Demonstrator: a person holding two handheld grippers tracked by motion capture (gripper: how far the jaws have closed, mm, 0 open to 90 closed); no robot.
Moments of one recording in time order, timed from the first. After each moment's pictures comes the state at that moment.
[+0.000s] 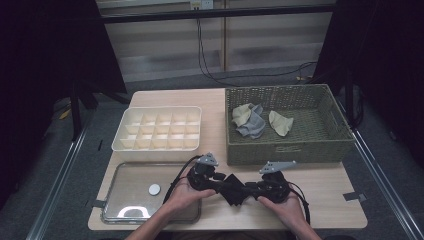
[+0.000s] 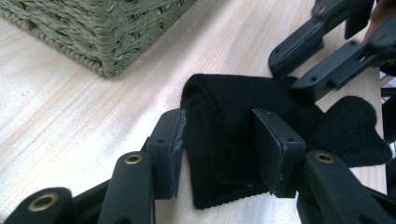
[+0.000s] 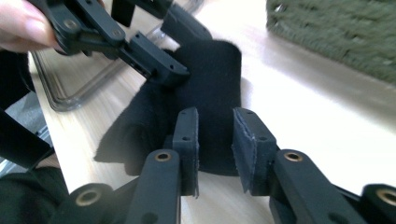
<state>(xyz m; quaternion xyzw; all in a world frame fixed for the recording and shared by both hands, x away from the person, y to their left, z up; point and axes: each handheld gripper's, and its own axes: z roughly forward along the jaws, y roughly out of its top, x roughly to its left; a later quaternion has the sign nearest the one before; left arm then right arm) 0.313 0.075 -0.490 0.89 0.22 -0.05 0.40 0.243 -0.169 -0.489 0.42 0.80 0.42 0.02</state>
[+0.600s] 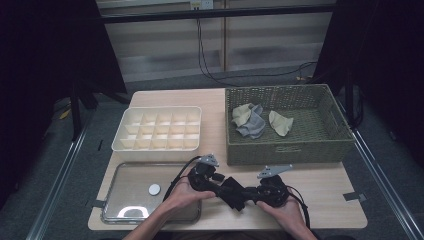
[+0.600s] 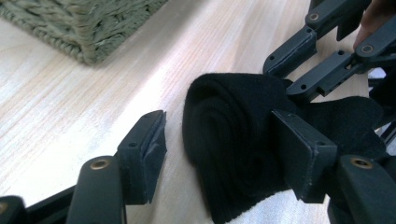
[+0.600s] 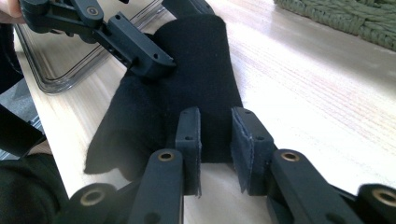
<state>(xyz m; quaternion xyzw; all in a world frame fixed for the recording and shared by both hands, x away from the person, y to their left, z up) 0.315 0.072 -0.494 0.89 0.21 -0.08 0.39 0.236 -0.165 -0.495 0.42 0.82 0.40 0.02</state>
